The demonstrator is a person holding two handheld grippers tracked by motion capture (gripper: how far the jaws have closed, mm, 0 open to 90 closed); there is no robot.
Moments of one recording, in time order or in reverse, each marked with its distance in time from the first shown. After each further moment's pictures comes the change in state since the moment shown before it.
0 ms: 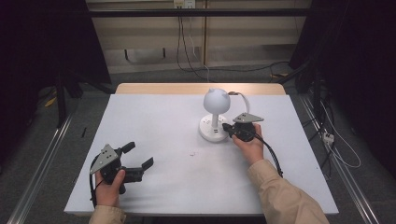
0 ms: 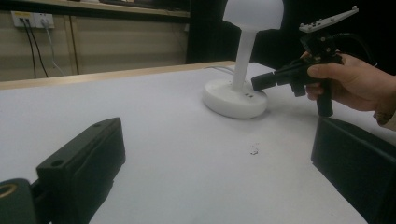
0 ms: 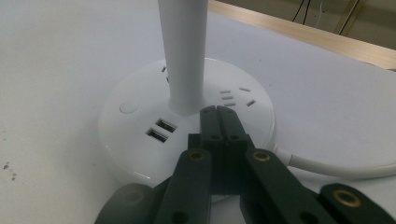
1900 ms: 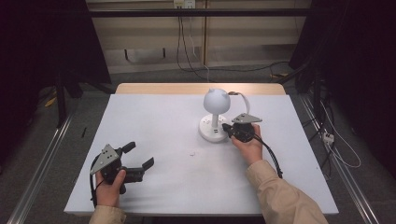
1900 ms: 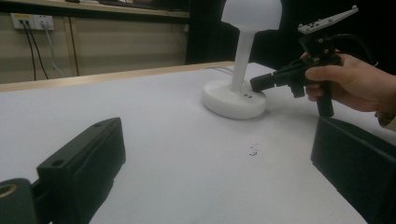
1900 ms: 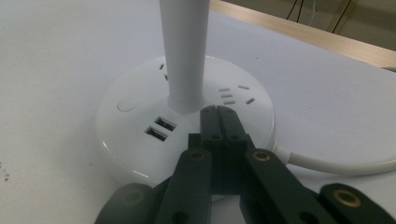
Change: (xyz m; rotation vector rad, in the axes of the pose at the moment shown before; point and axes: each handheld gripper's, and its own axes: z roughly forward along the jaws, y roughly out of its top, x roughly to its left) left arm -0.002 0.001 0.001 -0.002 -0.001 0.007; right arm 0.004 0.000 0.001 0.009 -0.030 -0.009
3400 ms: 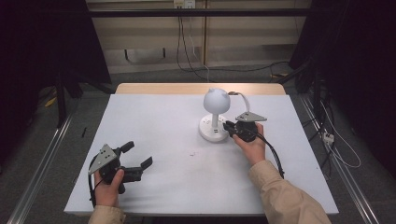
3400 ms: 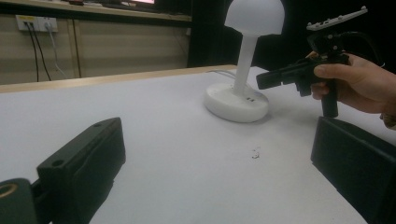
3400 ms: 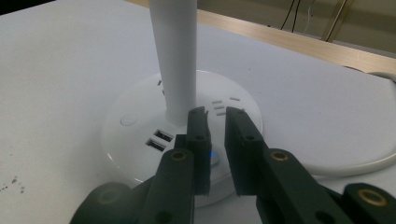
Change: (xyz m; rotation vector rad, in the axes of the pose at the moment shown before) left arm 0.003 0.000 -0.003 -0.013 0.005 -0.007; right arm -0.004 0.005 -0.010 -0.033 0.002 0.043
